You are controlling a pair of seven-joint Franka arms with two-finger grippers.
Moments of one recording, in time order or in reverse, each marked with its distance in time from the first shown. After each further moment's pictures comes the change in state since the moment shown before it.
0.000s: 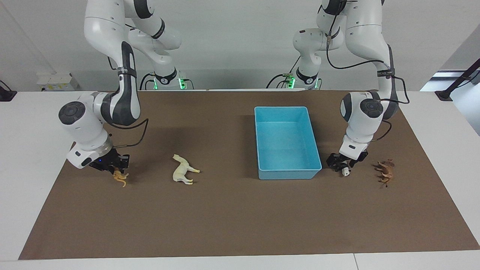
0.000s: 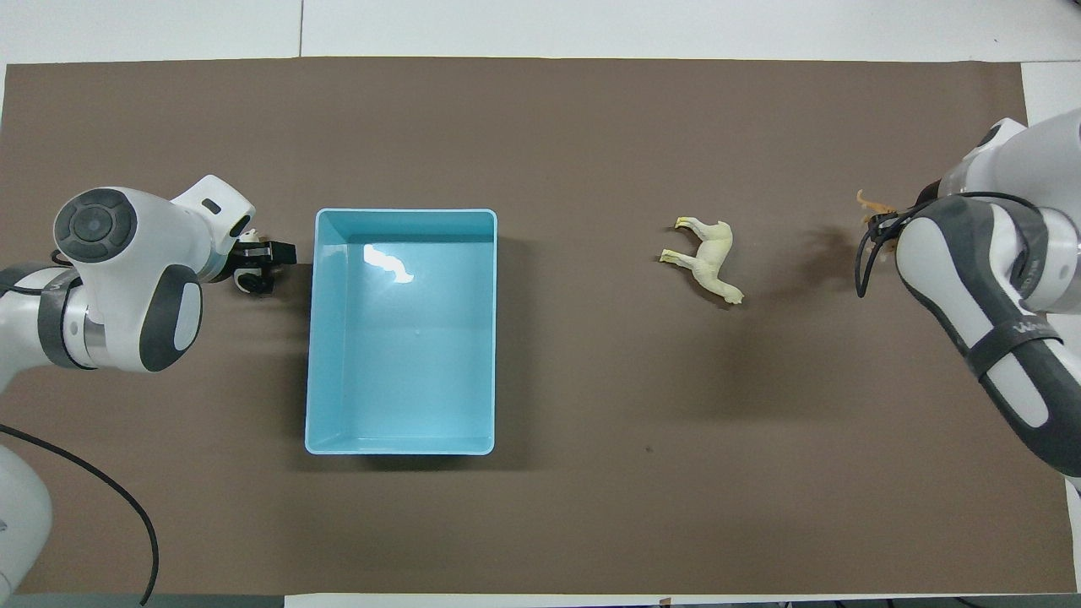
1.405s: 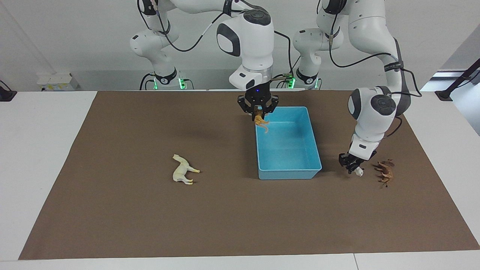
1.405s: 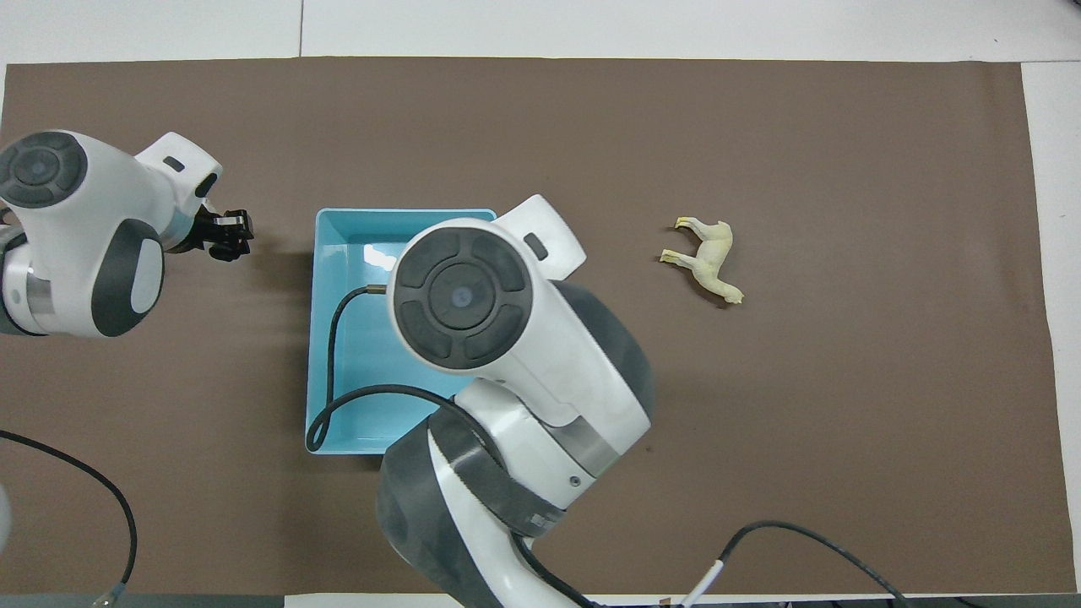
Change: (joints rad) left arm 0.002 -0.014 0.003 0.207 -0.005 -0.256 -0.031; right arm 0.825 0.069 0.013 0.389 0.001 -0.165 1.101
